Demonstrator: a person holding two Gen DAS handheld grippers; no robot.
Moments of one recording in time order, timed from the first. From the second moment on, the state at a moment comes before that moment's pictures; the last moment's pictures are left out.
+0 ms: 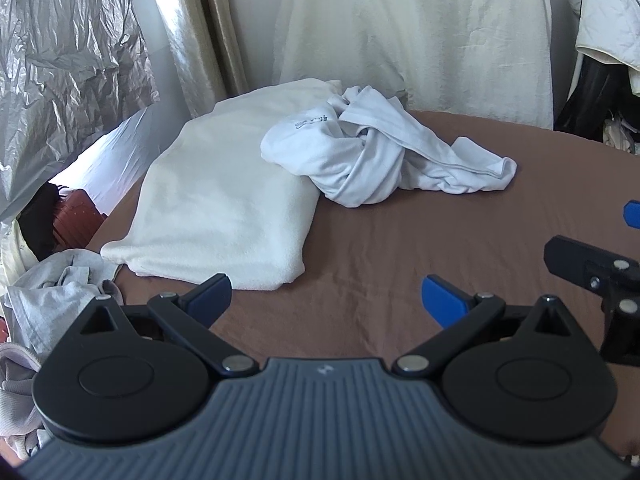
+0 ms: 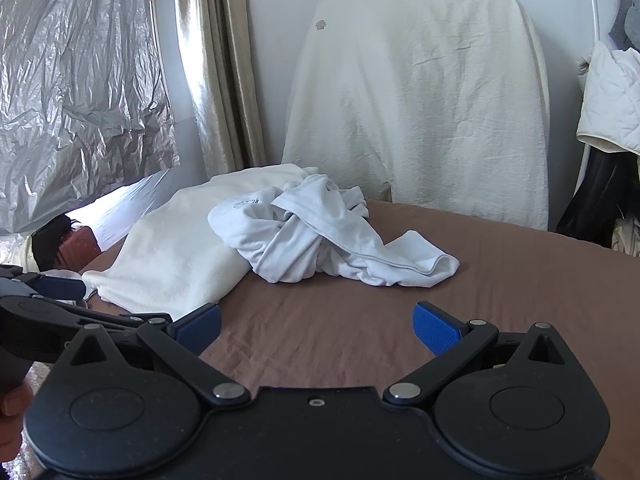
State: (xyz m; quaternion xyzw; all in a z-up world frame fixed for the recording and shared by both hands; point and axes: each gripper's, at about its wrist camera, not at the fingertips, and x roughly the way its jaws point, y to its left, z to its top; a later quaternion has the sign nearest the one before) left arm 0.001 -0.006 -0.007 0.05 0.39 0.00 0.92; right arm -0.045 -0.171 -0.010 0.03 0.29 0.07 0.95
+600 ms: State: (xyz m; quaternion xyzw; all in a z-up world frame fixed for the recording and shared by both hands) left arm -0.001 -0.005 -0.009 0.05 0.39 0.00 0.92; right arm -0.047 -0.169 -0.006 0.03 0.29 0.06 0.95
